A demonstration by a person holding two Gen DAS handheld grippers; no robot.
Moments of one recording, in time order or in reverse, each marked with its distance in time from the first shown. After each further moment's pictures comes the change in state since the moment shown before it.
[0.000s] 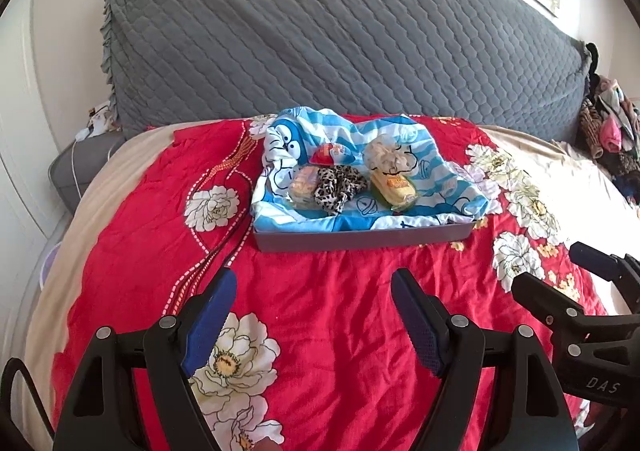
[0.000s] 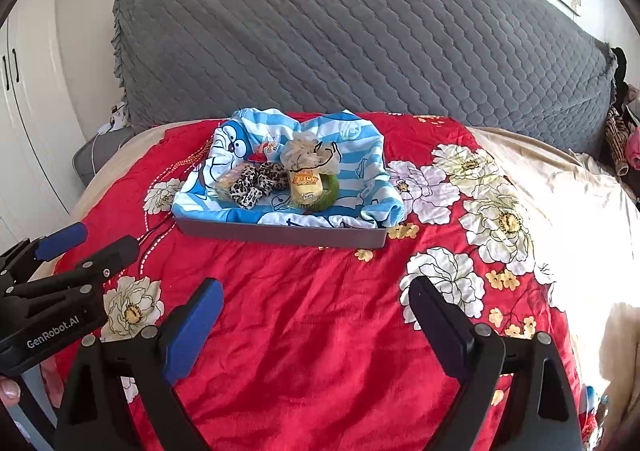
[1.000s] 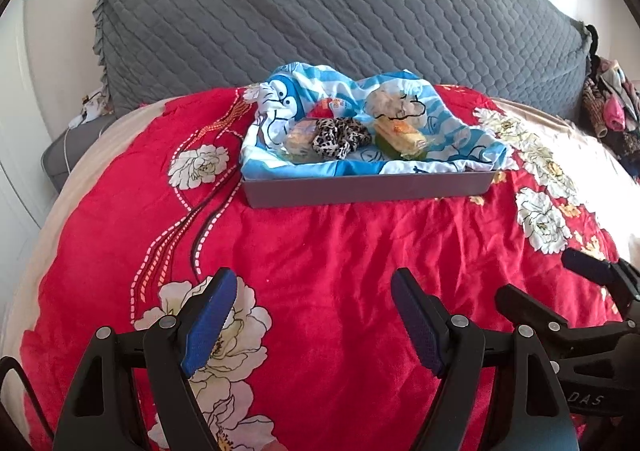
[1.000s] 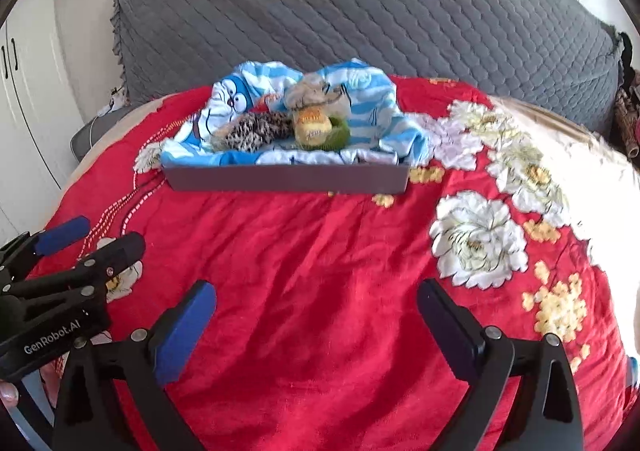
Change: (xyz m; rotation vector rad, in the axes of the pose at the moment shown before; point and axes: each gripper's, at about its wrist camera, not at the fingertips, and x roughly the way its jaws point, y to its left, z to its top) left arm 0.048 -0.002 -0.049 0.024 0.035 0.002; right arm 0.058 0.001 -0.056 0.024 0.053 0.019
